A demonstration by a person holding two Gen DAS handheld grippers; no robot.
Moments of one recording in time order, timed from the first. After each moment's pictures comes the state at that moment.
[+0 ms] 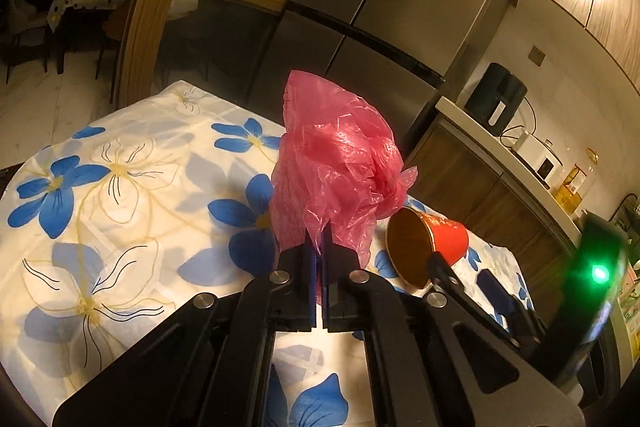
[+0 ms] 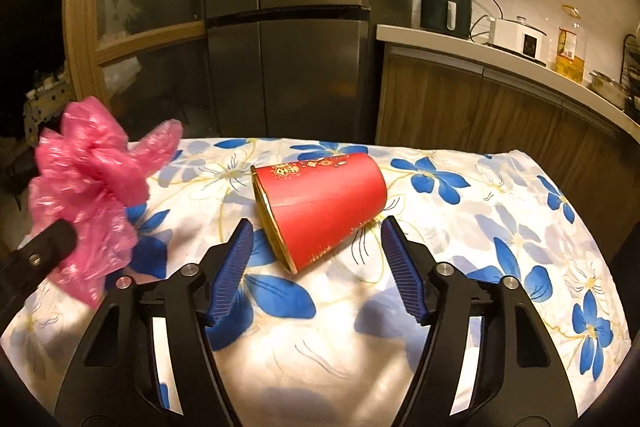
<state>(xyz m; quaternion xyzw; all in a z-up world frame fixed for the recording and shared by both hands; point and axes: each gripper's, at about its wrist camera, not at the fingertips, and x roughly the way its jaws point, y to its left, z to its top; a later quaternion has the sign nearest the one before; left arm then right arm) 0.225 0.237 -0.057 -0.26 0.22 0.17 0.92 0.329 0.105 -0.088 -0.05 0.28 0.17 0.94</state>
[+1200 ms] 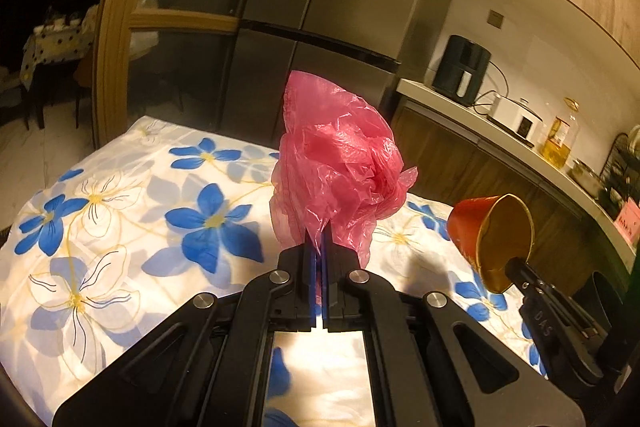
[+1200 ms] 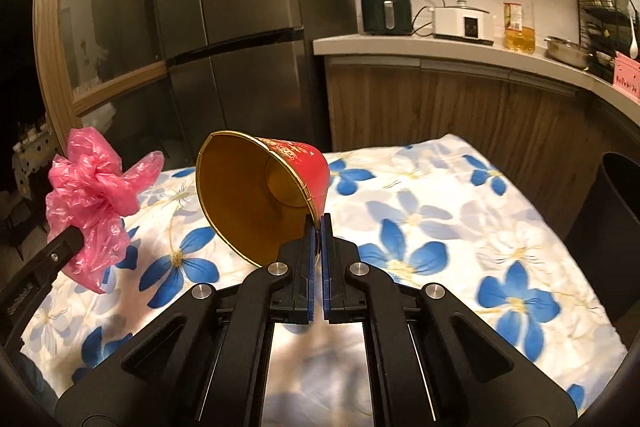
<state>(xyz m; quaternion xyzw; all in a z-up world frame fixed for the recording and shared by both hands) 0.221 0.173 -0.033 -0.17 0.22 0.14 0.95 0.295 -0.013 -0.057 0.03 0.26 0.13 0.96</state>
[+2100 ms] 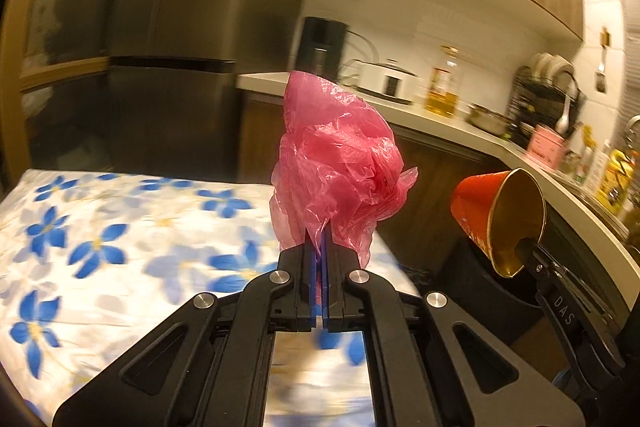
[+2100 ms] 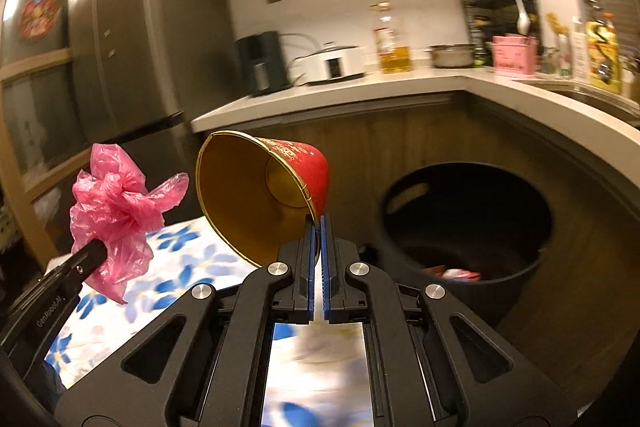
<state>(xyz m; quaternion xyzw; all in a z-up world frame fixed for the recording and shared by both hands) 0.234 -0.075 0.010 -0.08 0.21 -0.03 0.97 0.233 -0.271 -0.014 0.11 0.18 -0.01 0.98</state>
